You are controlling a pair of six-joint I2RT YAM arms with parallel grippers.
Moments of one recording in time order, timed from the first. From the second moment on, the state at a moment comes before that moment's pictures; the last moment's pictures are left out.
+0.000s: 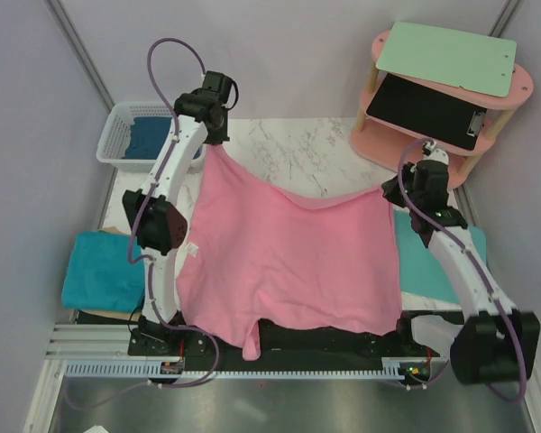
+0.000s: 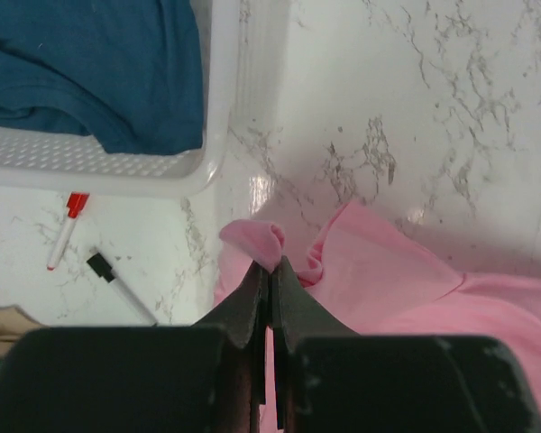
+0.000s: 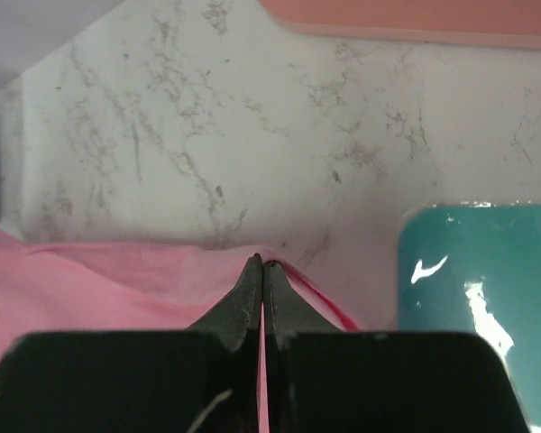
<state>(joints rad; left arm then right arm) -0.33 2.07 2.29 -1.14 -0.33 -0.21 0.05 1.02 0.86 -0.28 -0.03 0.52</state>
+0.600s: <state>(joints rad) -0.26 2.14 2.33 -1.03 -0.34 -0.21 0.01 1.59 1.04 0.02 0.03 0.52</state>
